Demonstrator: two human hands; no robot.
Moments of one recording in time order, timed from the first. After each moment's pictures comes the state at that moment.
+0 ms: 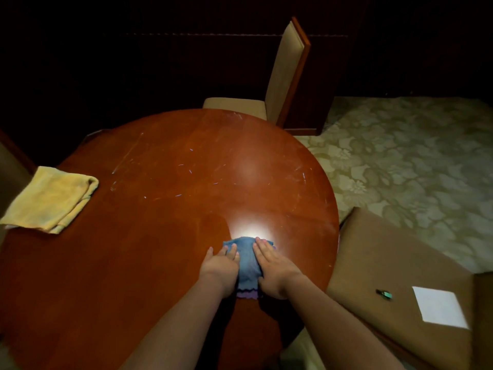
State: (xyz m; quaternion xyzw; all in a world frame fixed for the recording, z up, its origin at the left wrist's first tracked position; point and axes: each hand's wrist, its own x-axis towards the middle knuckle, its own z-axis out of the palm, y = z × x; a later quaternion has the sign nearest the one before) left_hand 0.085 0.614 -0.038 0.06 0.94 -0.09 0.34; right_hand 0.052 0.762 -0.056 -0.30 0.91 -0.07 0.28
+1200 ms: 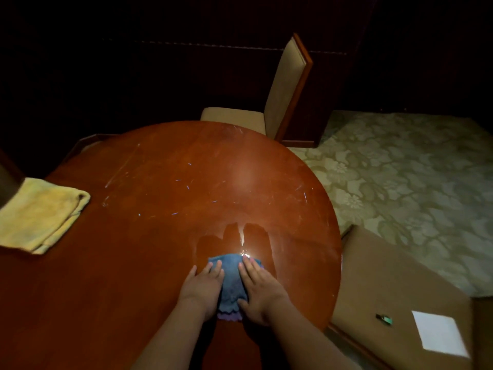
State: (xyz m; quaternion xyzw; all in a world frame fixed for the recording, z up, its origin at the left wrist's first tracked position) left_hand 0.075 0.574 -0.037 0.03 0.95 -0.01 0.32; right_hand 0.039 0.728 -0.070 -0.33 0.91 0.02 0.25
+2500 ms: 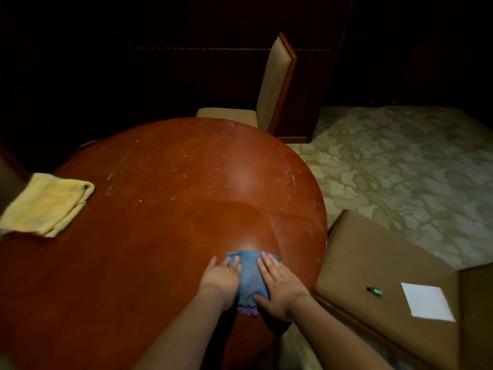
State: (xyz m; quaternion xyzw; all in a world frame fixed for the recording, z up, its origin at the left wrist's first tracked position) left_hand 0.116 0.634 -0.035 0.10 0.94 -0.09 0.32; right_hand 0.096 0.797 -0.068 -0.30 0.92 -0.03 0.24
